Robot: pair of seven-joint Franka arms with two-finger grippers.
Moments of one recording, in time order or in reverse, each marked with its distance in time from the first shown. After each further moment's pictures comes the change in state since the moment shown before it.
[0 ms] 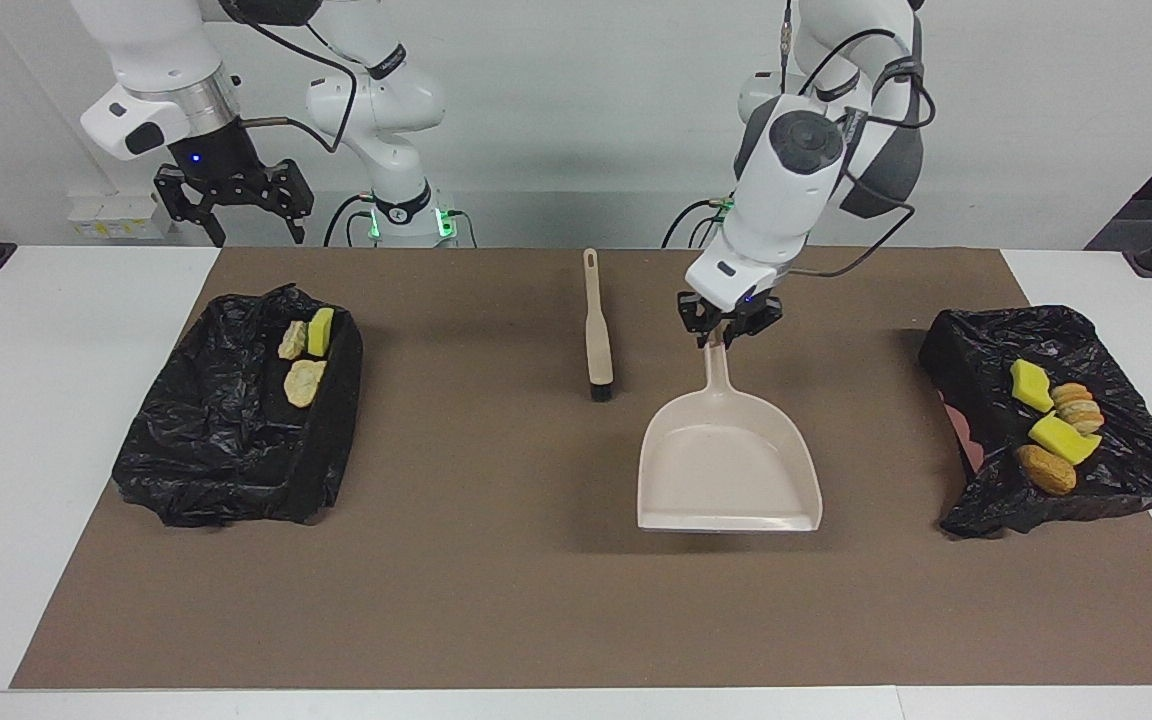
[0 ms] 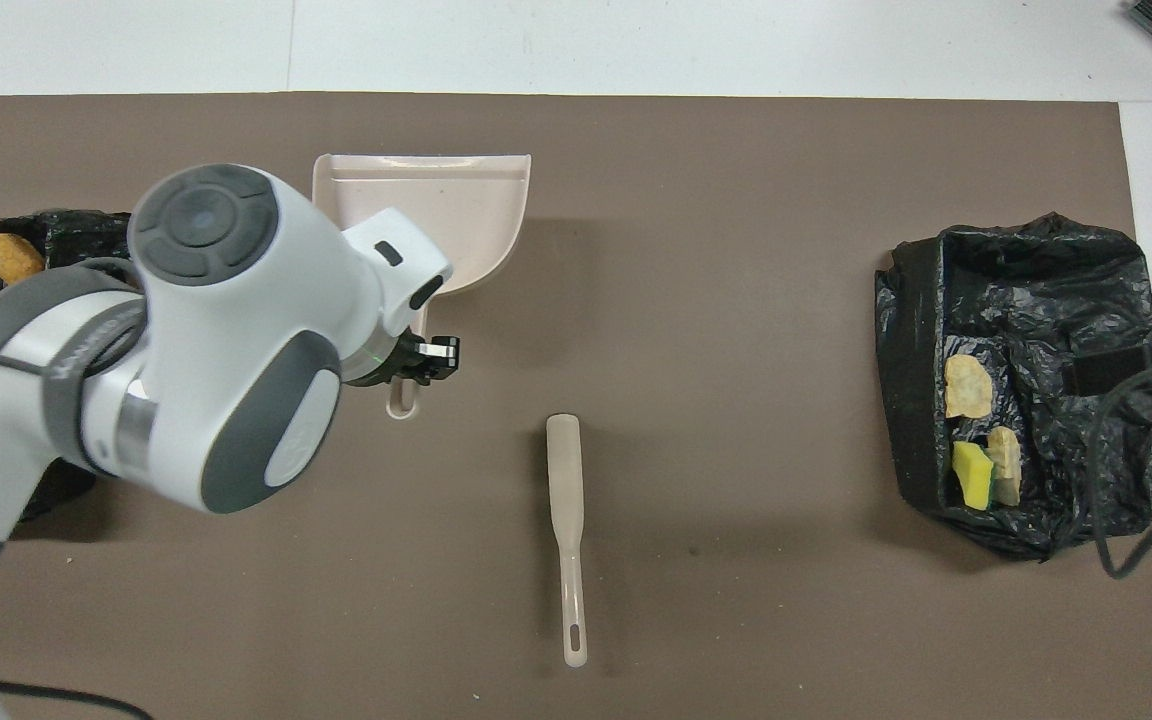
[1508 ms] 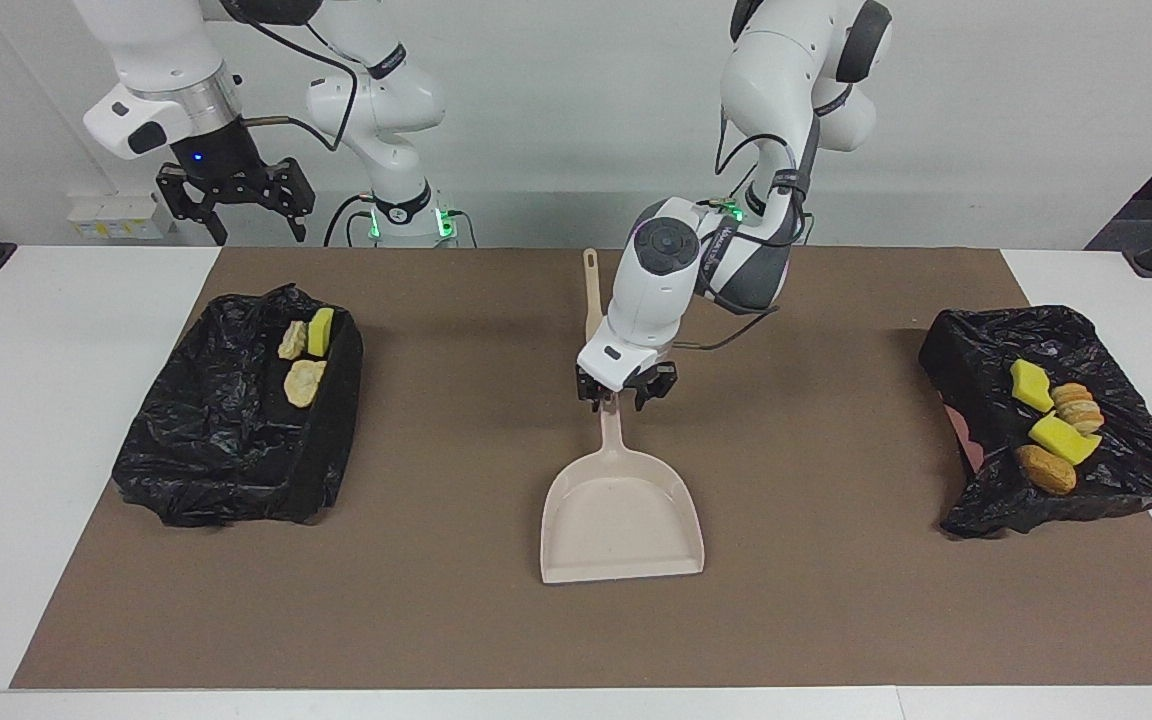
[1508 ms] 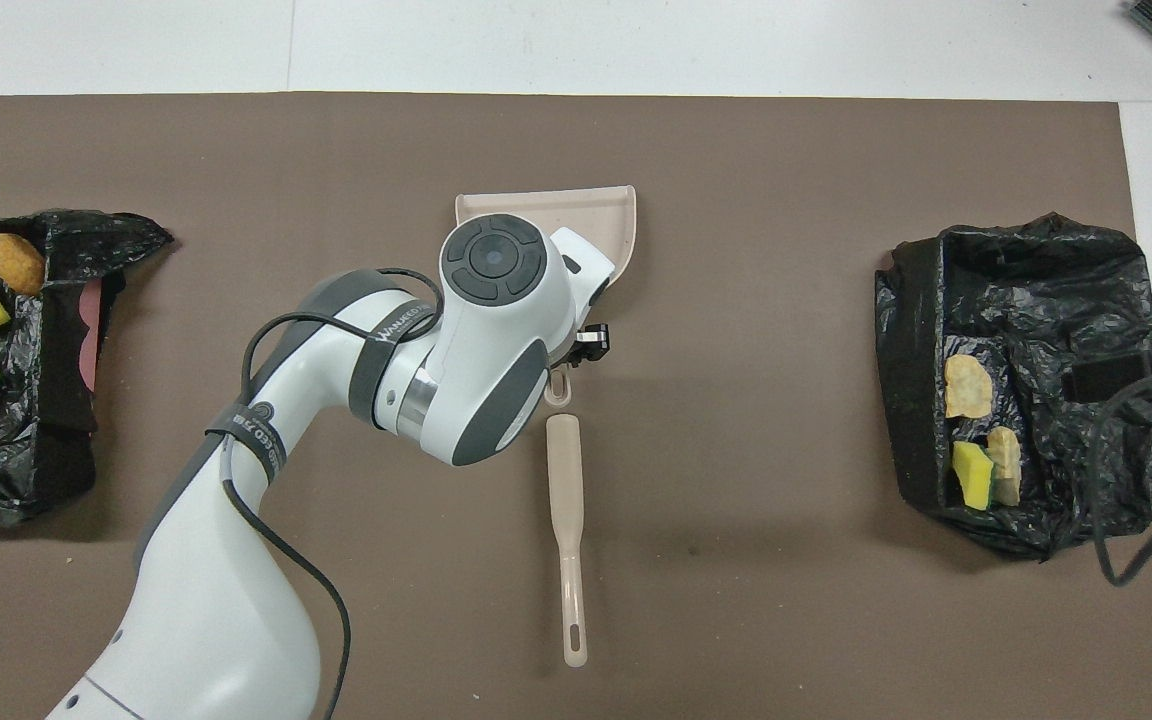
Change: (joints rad) left arm -0.067 0.168 0.055 0.122 -0.021 0.114 -0.168; right arm 0.000 -0.011 0.000 -0.015 0.000 -0.002 0.000
